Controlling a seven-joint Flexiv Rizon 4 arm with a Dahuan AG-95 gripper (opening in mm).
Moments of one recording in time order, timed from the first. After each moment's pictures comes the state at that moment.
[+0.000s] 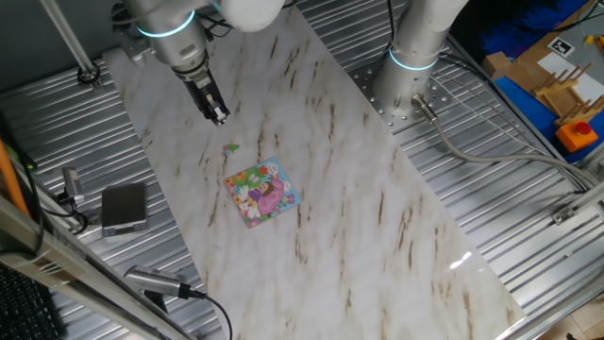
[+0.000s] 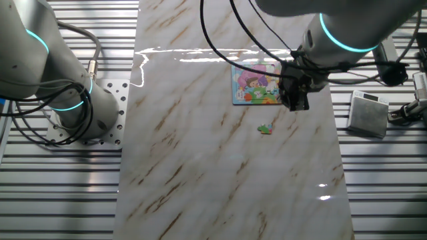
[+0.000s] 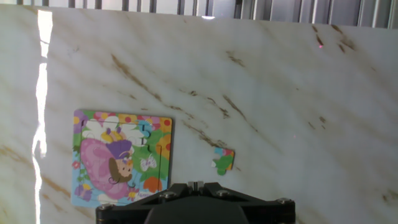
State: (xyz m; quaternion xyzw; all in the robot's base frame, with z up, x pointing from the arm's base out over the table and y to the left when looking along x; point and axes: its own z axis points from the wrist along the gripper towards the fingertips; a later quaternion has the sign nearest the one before) arm 0.524 -0.030 0.145 0.07 -0.99 -0.05 0.06
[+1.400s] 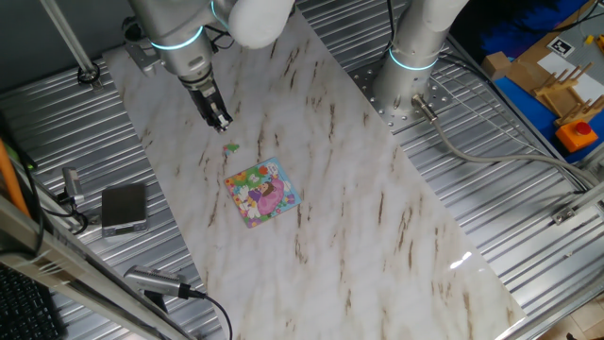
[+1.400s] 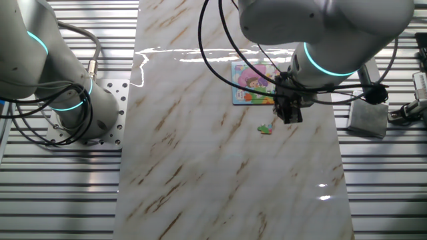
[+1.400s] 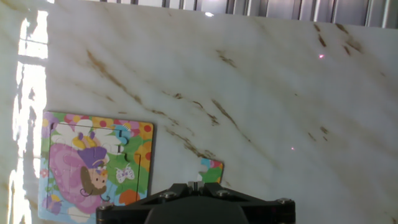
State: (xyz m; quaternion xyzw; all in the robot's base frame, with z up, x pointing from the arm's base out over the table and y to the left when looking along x) arm 0.523 -0.038 0.107 0.07 -1.00 -0.05 0.03
